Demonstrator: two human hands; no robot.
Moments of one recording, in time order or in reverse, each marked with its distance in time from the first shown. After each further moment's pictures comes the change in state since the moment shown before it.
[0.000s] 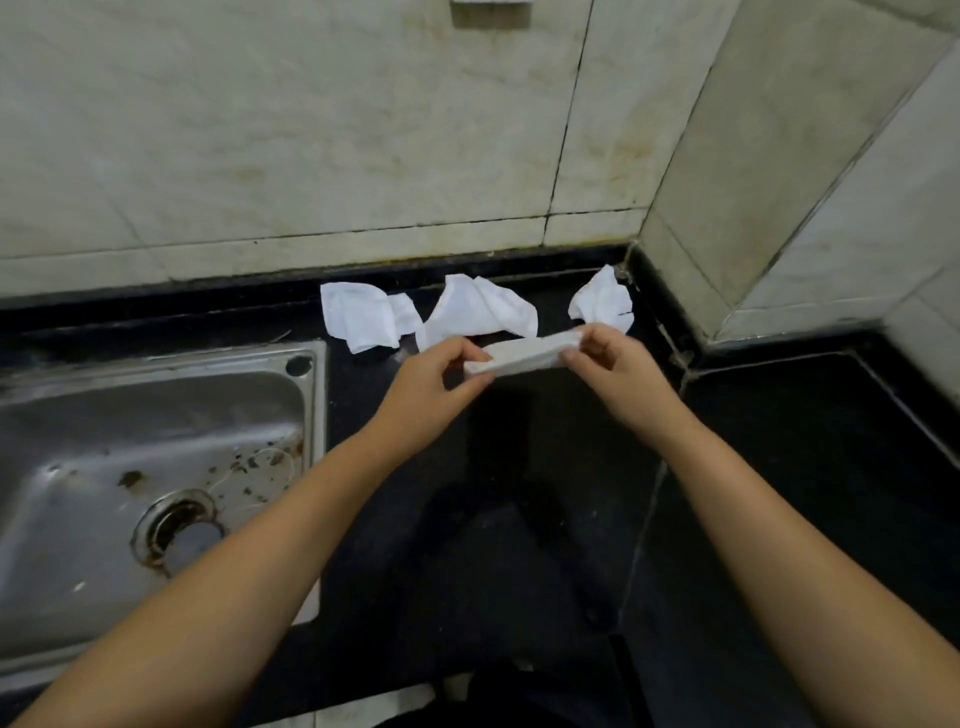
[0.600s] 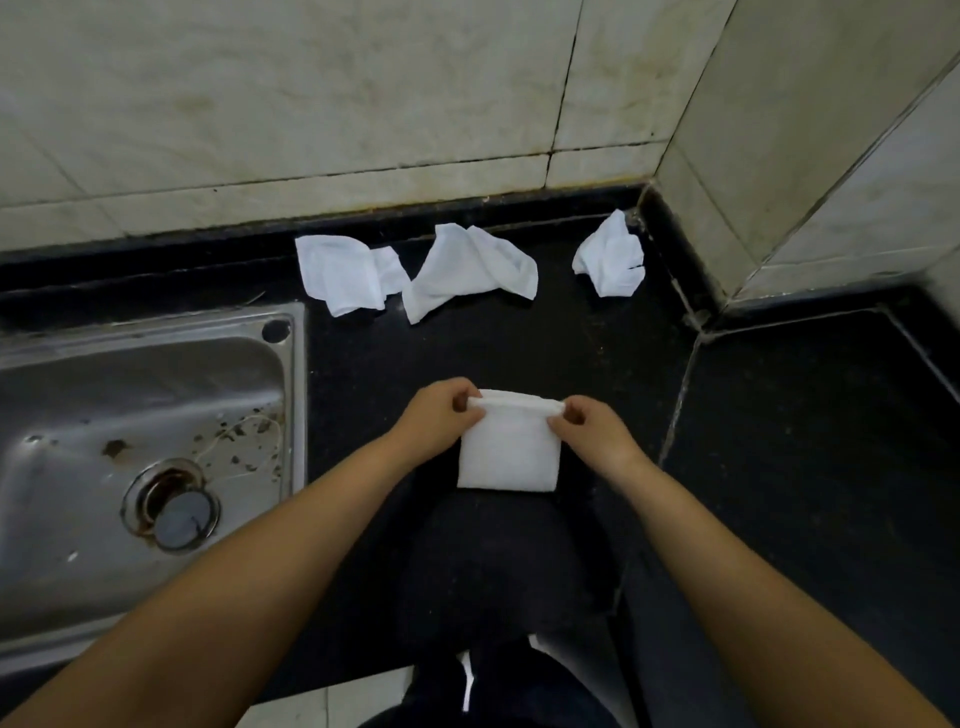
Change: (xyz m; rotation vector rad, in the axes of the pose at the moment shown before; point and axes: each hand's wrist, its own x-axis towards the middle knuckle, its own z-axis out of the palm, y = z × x) left_hand 0.007 -0.079 0.058 0.131 -0.256 -0.402; right_hand -0.016 0.095 0.049 -0.093 -0.102 0.545
